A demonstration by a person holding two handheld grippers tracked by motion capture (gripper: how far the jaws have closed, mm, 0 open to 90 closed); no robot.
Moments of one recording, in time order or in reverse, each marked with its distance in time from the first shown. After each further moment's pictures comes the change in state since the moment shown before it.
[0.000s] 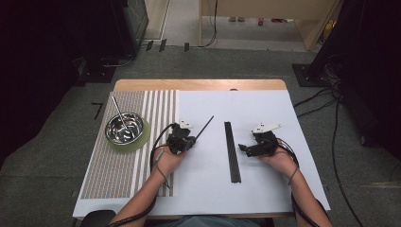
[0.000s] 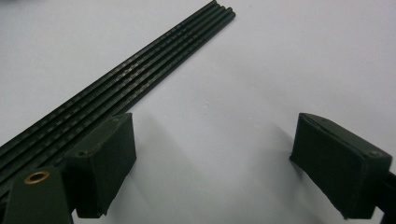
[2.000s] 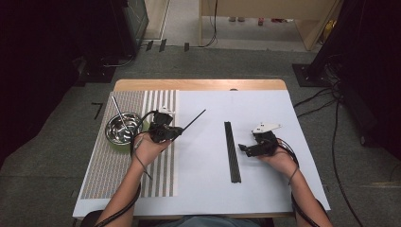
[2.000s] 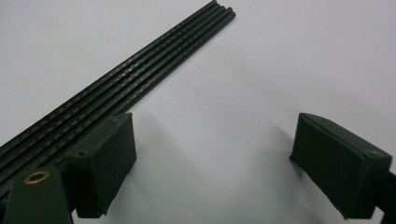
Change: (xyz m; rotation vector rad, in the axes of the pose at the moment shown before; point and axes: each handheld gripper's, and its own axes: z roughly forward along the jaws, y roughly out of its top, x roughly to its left) left arm 0.045 0.022 -0.056 0.007 -0.069 -0.031; right arm 0.000 0.000 0.000 -0.001 0.001 0.000
